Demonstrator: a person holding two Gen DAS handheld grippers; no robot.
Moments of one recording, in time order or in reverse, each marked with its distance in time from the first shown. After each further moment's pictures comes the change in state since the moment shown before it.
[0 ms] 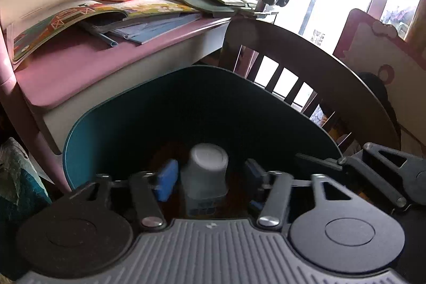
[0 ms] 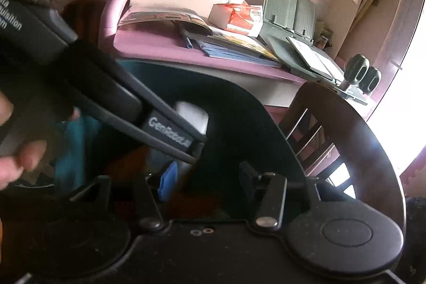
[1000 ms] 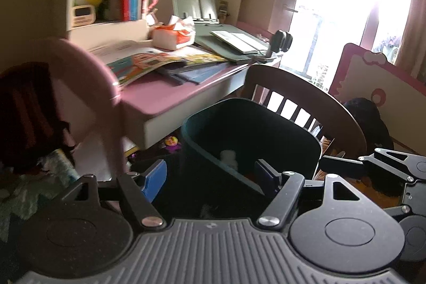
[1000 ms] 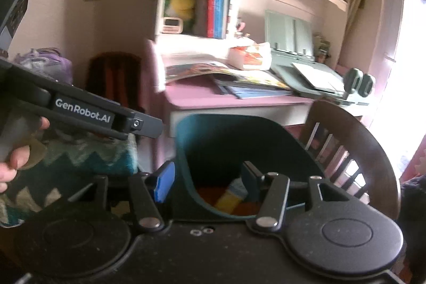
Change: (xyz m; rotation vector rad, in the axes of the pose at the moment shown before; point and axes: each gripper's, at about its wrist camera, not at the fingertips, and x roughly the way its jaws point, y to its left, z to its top) left arm -0.181 0.058 -0.058 0.000 -0.179 0.058; right arm -0.113 0.048 0.014 0.147 -0.130 0.086
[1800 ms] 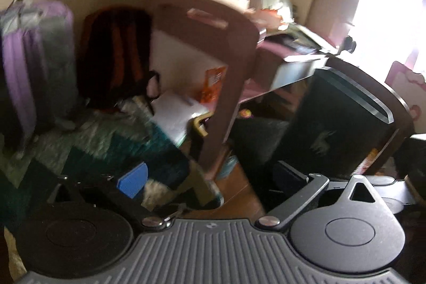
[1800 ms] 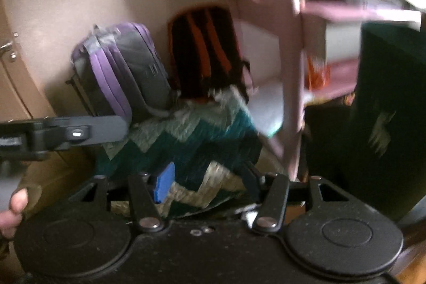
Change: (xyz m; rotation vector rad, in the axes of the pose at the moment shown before) left arm -0.088 0.194 -0.157 -0.193 -0.004 0.153; right arm 0.093 0.182 -0.067 0.229 0.182 0.355
